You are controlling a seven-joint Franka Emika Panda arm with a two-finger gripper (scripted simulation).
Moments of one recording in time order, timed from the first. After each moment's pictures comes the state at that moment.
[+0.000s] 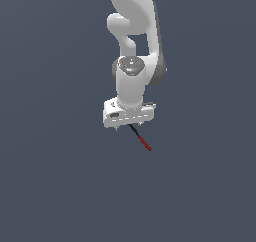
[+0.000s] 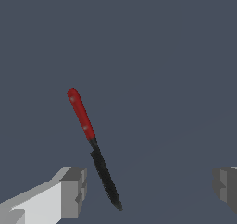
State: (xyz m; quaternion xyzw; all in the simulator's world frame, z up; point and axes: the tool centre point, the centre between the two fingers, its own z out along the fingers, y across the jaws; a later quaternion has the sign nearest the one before) arm -0.004 0.002 0.137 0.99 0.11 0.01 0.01
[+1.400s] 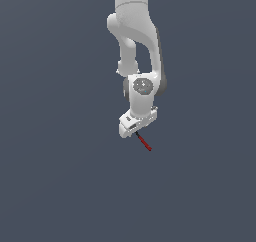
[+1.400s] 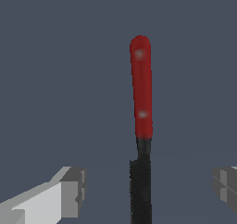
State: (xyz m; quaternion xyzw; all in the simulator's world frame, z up) arm -0.039 0.050 0.044 0.96 0.29 0.00 0.00
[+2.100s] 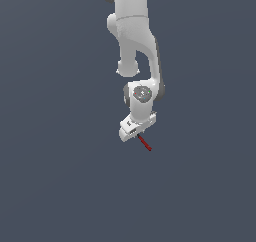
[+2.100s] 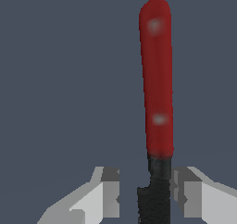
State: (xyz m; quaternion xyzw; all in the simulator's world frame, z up) arm -0.039 0.052 0.010 0.96 0.29 0.00 0.00
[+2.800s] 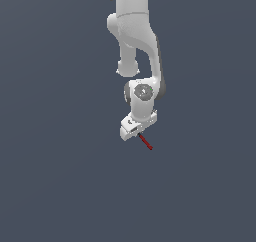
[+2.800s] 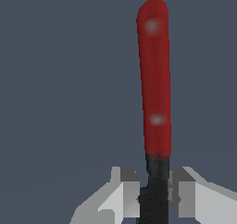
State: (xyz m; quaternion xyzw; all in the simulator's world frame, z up) arm -0.041 0.055 0.017 0.96 0.29 0.00 0.00
